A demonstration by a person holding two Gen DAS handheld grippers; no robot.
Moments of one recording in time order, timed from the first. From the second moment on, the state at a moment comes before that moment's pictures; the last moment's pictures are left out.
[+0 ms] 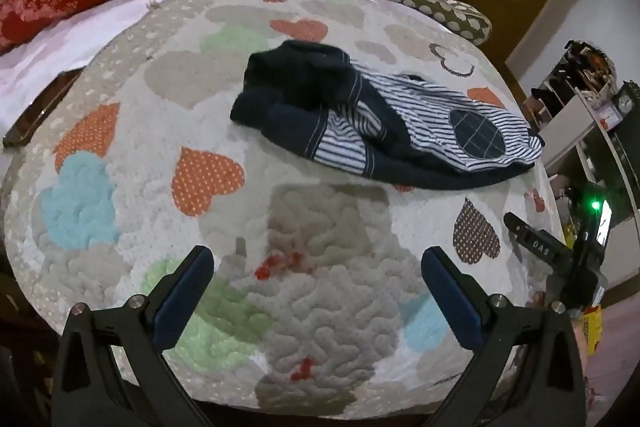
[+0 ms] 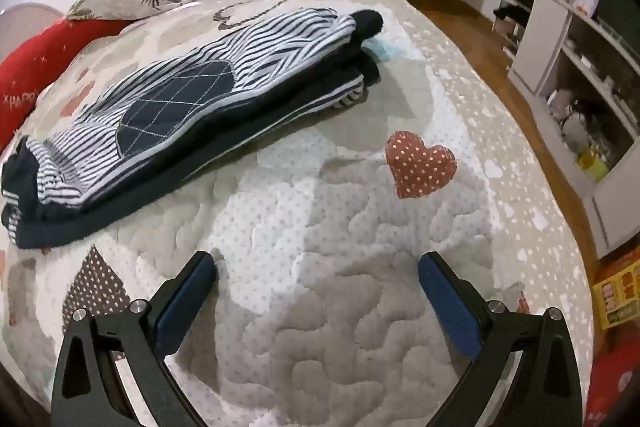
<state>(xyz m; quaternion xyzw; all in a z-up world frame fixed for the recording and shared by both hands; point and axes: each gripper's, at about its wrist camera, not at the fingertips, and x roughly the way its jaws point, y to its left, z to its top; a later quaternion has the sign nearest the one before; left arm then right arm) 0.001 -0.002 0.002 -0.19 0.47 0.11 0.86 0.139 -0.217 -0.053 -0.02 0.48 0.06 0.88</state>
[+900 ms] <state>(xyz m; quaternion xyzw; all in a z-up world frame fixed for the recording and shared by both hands) -0.005 0.054 0.020 -0.25 0.40 0.14 0.87 0.138 -0.215 -0.057 -0.03 0.45 0.06 0.89</state>
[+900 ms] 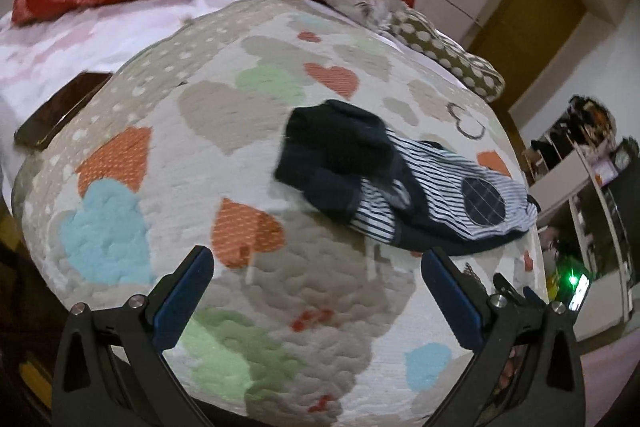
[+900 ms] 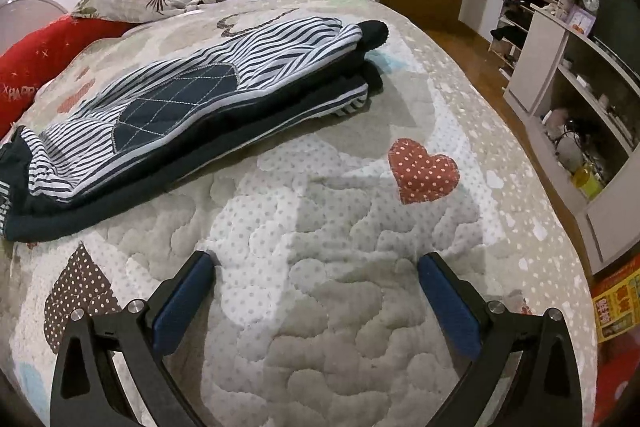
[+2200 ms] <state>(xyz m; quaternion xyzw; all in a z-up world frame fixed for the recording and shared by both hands) 0.098 0.063 0.002 -0.31 0.46 0.04 0.83 0.211 -0.268 -0.004 0.30 0.46 0.18 0.82</state>
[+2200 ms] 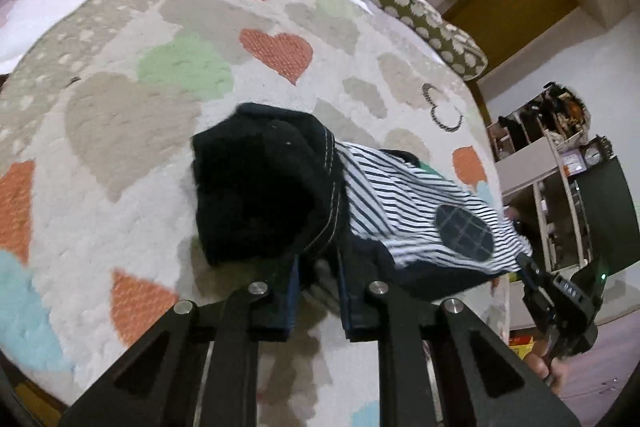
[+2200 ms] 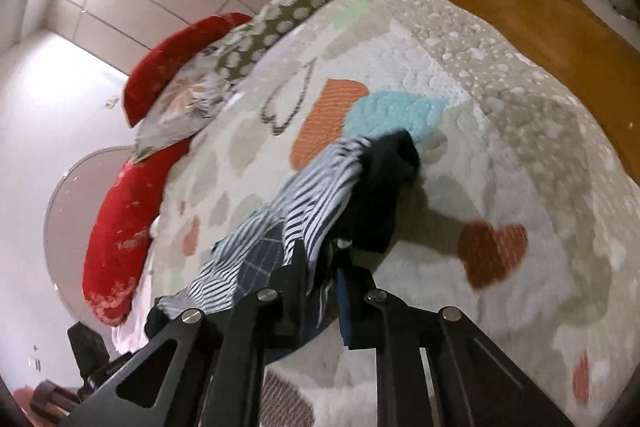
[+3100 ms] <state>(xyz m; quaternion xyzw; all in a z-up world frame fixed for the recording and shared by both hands) 0.026 0.057 0.003 -0.29 0.43 0.06 0.85 0.154 -0.265 0.000 0.34 0.45 0.22 0.80</state>
